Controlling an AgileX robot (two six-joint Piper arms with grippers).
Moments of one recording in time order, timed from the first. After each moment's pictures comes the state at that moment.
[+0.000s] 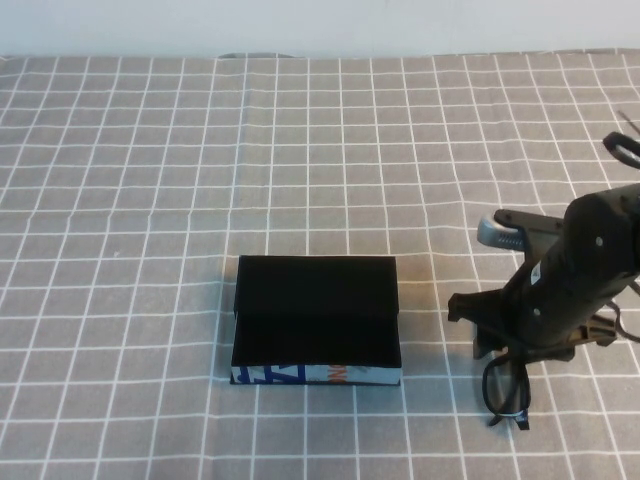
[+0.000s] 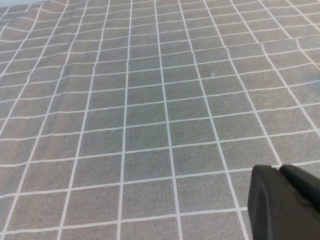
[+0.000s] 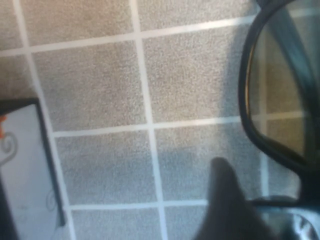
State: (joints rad) right arm 0.44 1.73 -1.03 0.13 0.69 0.47; left arm -0.06 -0.02 0.02 0.00 0.37 0.08
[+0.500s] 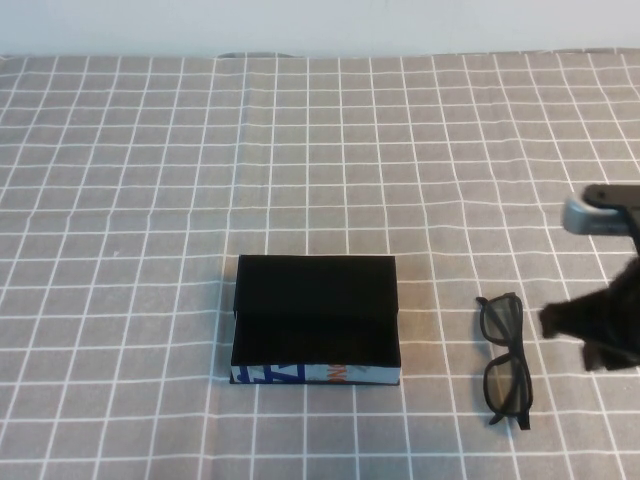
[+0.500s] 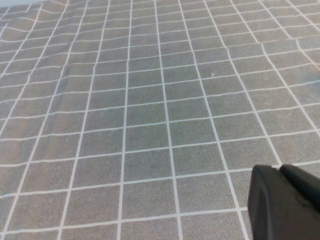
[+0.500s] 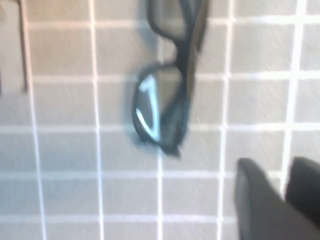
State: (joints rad) right arm 0.44 1.35 -0.98 -0.03 1.01 0.47; left arm -0.06 -0.02 0.02 0.00 0.37 0.08
